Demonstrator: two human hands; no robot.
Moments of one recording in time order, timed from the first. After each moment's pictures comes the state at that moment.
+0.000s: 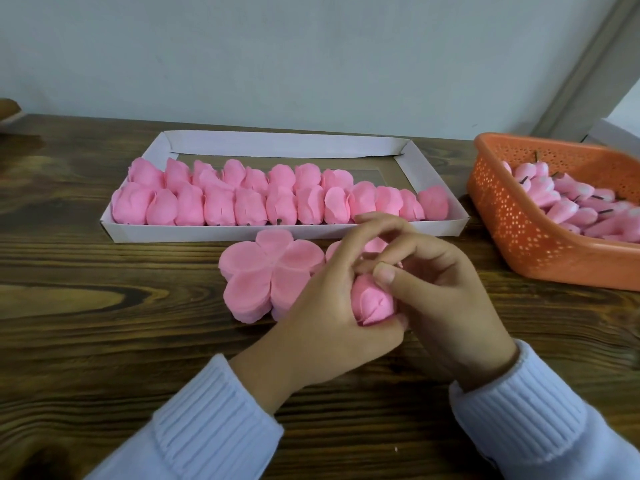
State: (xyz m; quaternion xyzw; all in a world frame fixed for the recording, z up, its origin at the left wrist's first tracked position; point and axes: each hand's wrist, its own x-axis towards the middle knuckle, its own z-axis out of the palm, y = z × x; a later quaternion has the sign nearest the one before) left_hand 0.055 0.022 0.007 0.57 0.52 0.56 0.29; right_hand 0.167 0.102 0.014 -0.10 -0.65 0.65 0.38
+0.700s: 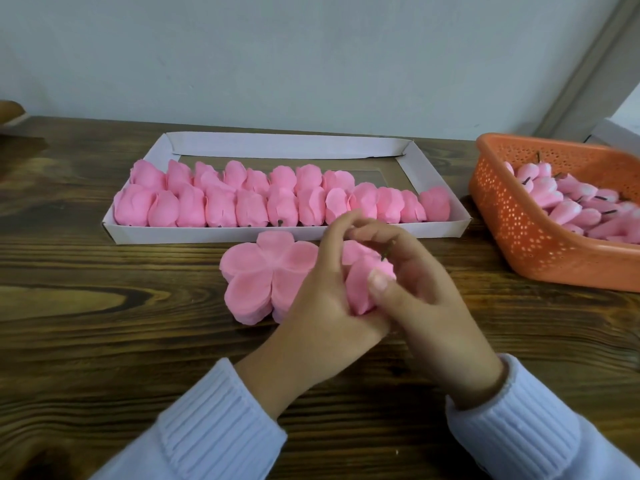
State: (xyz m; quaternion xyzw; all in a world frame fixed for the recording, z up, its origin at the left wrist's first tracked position) left_hand 0.058 0.023 0.003 0.53 0.55 0.58 0.28; right_hand 0.162 0.090 0.014 -0.14 -0.69 0.61 0.35
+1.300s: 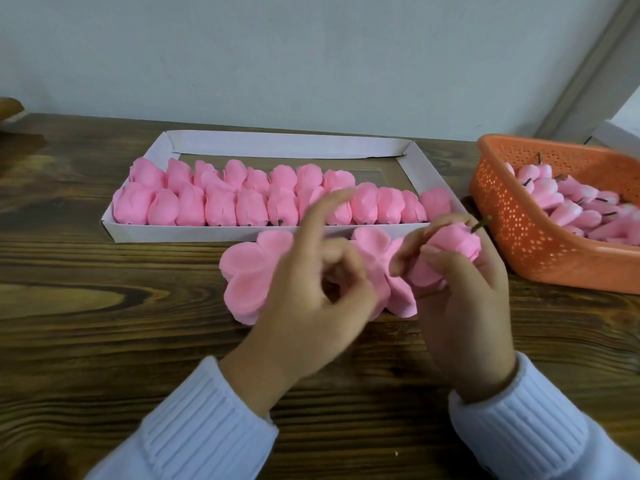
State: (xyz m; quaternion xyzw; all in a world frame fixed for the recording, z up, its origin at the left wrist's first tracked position) left_hand 0.047 0.018 0.007 0.56 0.50 0.64 0.17; right_hand 0.166 0.100 0.016 -0.13 -0.58 0.62 0.51
